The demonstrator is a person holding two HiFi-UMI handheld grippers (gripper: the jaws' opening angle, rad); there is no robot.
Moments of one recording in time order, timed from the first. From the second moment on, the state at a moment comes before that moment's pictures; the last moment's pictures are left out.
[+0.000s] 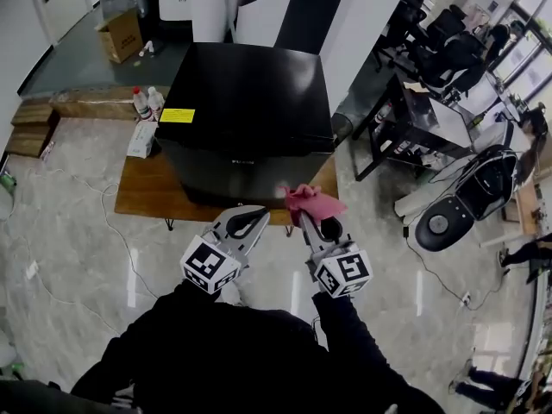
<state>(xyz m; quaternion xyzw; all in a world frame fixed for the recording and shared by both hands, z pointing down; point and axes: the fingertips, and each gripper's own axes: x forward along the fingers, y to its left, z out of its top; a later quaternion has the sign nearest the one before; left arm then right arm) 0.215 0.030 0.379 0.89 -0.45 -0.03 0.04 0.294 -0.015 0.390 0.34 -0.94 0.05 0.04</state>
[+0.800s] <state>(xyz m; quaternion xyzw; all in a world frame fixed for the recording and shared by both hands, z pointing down) 0.197 -0.074 0.422 0.87 -0.50 -0.03 0.05 0.253 -0.133 0.428 0.35 -0.94 0.03 0.06</state>
